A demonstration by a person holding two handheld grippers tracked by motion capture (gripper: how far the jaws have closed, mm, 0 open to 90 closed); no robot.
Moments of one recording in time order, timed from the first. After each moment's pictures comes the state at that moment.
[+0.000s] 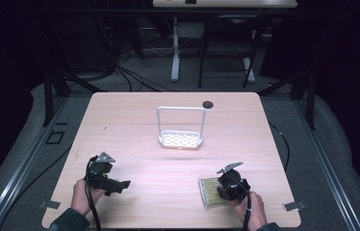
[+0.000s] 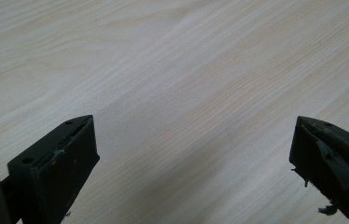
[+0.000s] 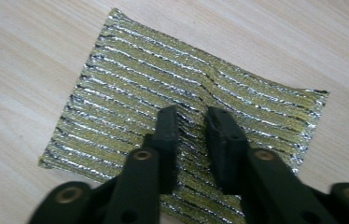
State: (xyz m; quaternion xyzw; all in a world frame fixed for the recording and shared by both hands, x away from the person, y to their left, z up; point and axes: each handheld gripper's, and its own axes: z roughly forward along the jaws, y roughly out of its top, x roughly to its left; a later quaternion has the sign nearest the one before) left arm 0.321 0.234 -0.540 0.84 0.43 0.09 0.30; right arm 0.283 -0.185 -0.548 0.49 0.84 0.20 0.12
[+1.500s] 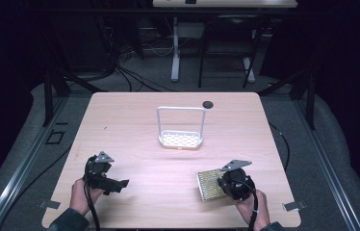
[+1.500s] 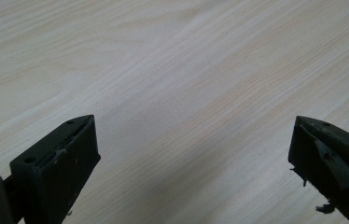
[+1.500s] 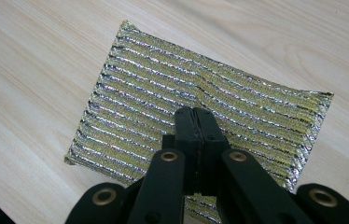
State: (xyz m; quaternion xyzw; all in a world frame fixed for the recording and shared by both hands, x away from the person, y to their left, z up) left arm 0.321 0.236 -0.538 0.84 0.44 0.11 0.30; right arm 0.273 -0.187 -0.512 0.45 0.83 0.28 0.16
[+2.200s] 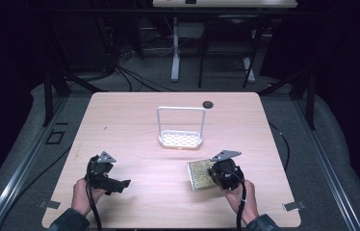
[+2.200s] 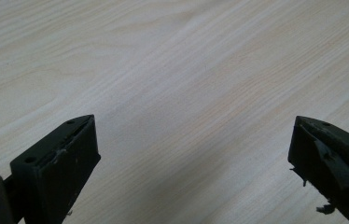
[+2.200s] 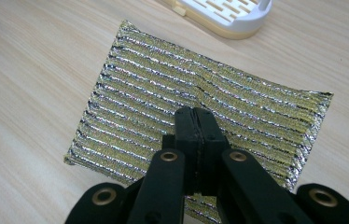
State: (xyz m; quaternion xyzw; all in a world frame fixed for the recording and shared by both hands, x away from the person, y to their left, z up) left arm 0.321 0.232 -0.539 0.84 0.43 0.11 0.30; right arm 0.299 -0.160 -0.506 0.44 0.83 0.30 0.17
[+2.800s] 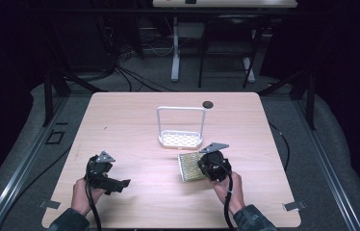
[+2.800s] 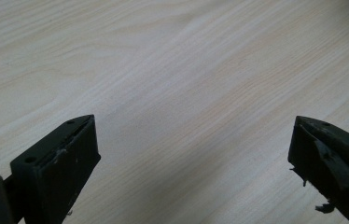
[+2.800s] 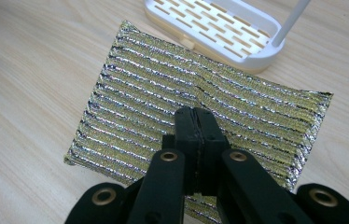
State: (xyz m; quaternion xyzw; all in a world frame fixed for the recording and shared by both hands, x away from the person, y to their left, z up) left arm 0.321 0.232 -0.538 0.84 0.43 0.11 0.30; right arm 0.322 -0.133 -0.507 0.45 0.82 0.32 0.17
